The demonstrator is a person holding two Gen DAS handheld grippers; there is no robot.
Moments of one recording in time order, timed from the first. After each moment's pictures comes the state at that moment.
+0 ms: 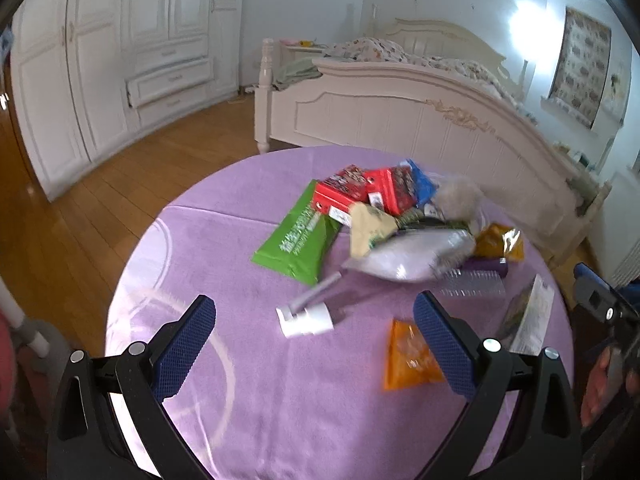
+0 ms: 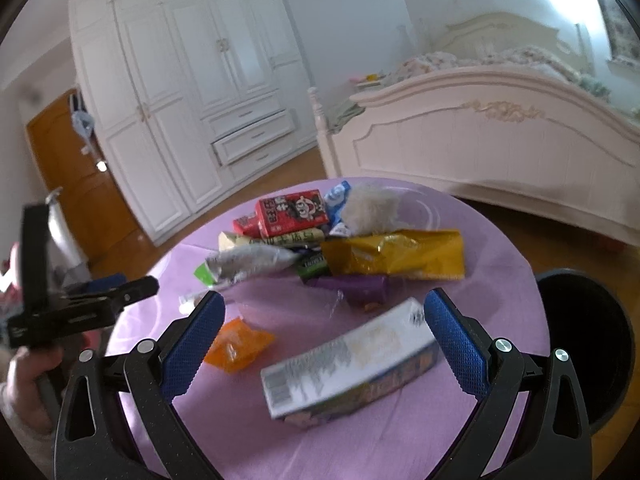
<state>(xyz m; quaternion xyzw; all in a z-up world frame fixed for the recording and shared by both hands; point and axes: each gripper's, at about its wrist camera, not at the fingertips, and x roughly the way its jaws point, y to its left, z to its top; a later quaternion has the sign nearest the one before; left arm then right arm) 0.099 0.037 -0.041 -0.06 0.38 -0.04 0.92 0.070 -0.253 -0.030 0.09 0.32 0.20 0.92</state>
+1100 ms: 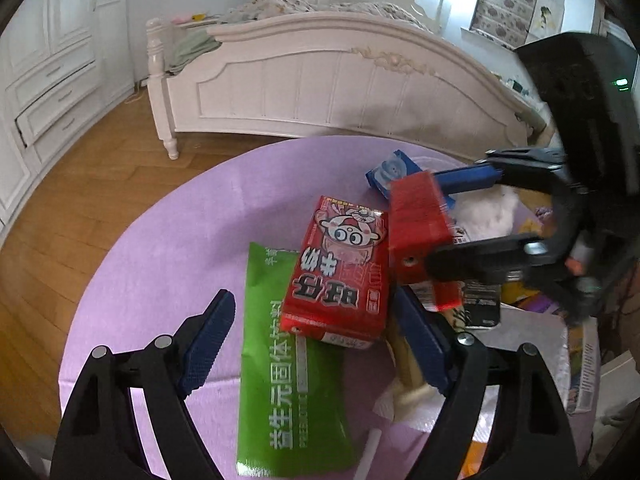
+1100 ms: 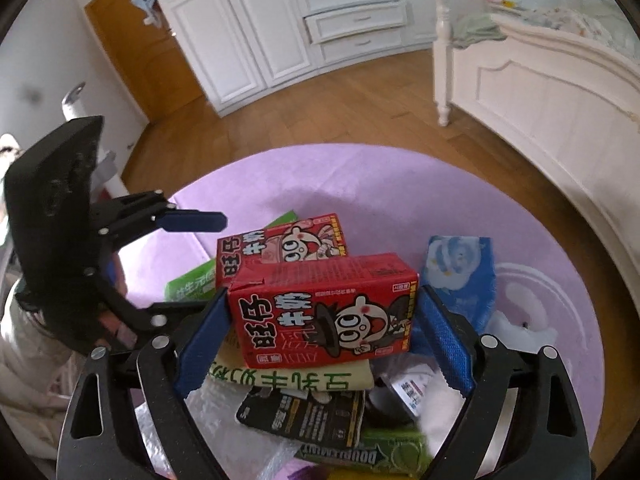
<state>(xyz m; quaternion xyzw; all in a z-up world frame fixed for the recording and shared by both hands) 0.266 0.016 -0.084 0.05 0.44 -0.20 0.88 0.280 -0.132 -0.048 -0.05 0.45 0.37 0.81</state>
